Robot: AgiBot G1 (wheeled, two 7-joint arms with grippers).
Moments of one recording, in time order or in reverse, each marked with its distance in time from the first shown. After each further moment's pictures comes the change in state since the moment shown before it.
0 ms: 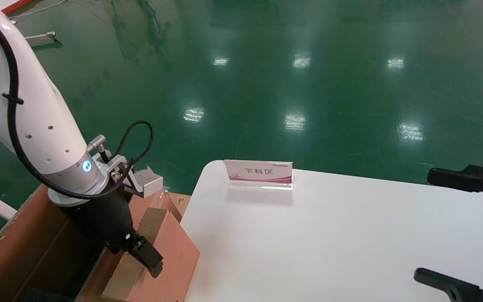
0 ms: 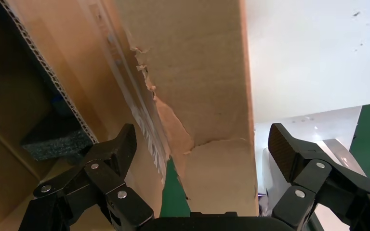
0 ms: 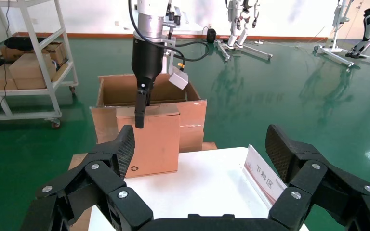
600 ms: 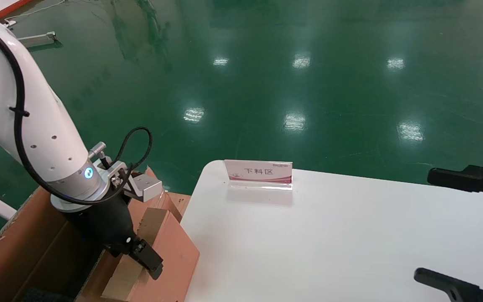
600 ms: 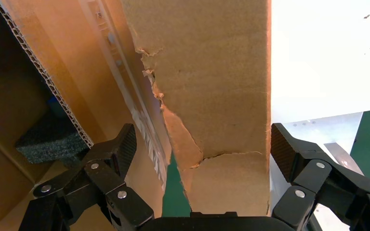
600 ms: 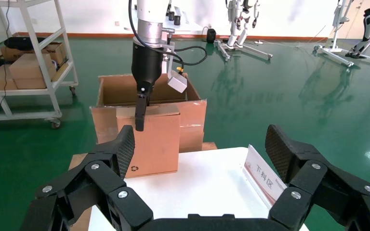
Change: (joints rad) left arm 0.027 -0.014 0.009 -0.002 0.014 -0.027 0.000; right arm 0.000 0.000 0.000 0.000 0.000 0.000 0.000
